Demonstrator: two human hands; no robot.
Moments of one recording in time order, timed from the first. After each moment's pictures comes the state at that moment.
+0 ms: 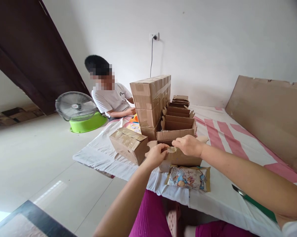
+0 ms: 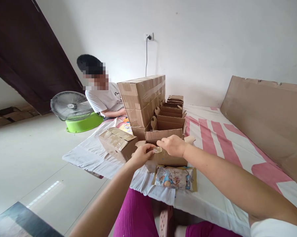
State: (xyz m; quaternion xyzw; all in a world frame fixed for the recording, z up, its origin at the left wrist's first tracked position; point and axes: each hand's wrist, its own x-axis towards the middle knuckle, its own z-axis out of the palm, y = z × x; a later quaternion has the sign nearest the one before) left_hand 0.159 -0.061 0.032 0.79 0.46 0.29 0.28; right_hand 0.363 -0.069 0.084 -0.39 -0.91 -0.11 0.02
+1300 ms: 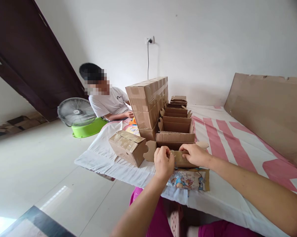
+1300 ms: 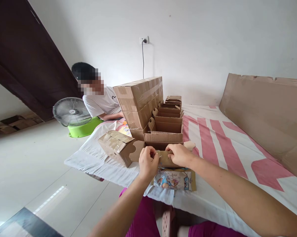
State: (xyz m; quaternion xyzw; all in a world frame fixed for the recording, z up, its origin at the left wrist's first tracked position) left_hand 0.211 -0.104 0.010 0.71 0.51 0.49 0.06; right_hand 0.386 -0.109 0.060 -0.59 -0.77 0.17 0.18
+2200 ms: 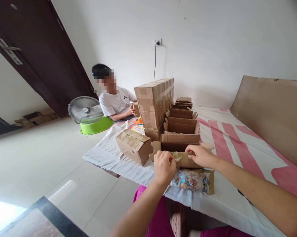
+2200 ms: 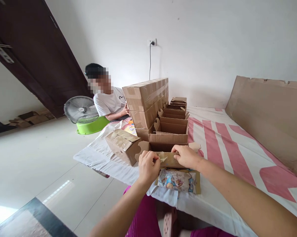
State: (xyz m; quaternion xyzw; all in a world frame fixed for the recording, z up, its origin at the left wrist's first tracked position) left_hand 0.191 -0.120 0.014 0.73 0.53 0.42 0.02; right_hand 0.385 -0.112 0.065 -0.61 -0.76 0.17 0.16
